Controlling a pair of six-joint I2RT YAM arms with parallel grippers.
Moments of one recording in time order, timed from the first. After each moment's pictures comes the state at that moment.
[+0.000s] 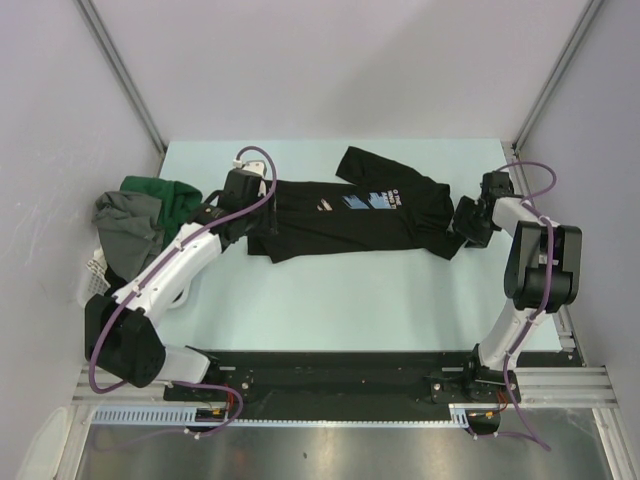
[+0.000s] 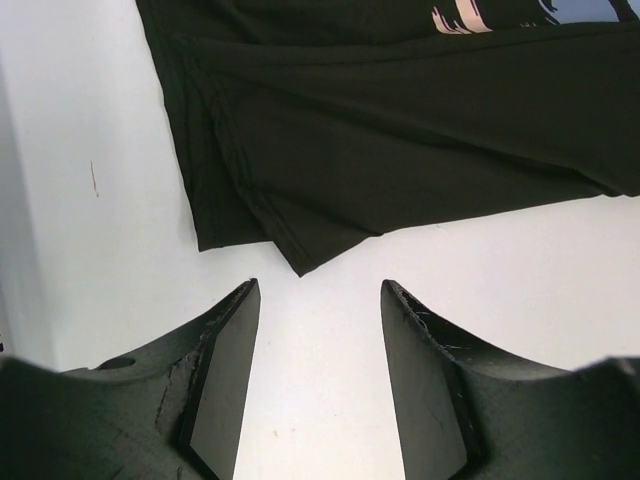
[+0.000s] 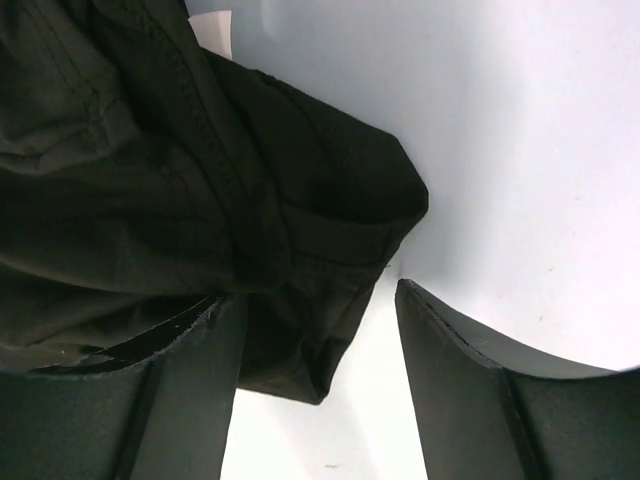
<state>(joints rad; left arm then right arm) -0.41 1.37 1.16 -0.59 -0.15 -0.32 -0.14 1.84 1.21 -0.50 -0.13 0.33</state>
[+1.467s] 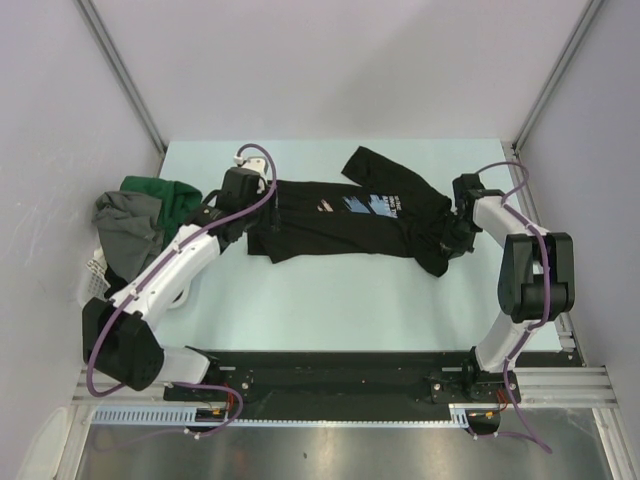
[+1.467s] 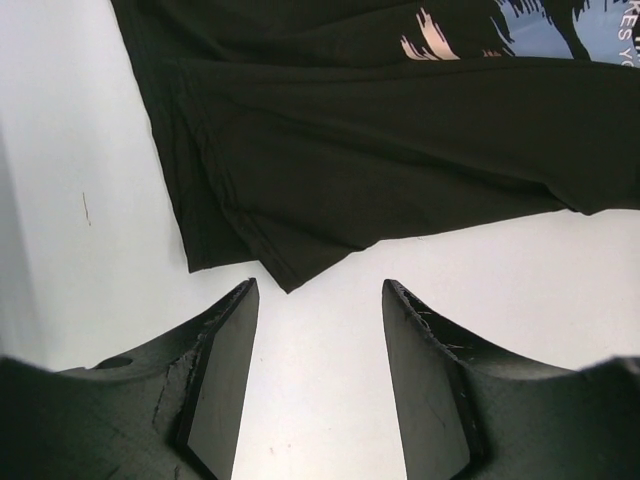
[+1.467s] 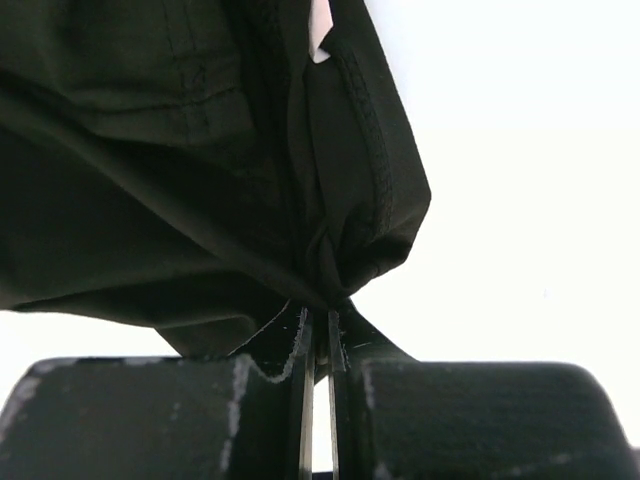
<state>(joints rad) -0.42 1.36 1.16 -0.54 -0.13 -0.30 0.03 1.76 1.21 -0.76 0.01 0.37</state>
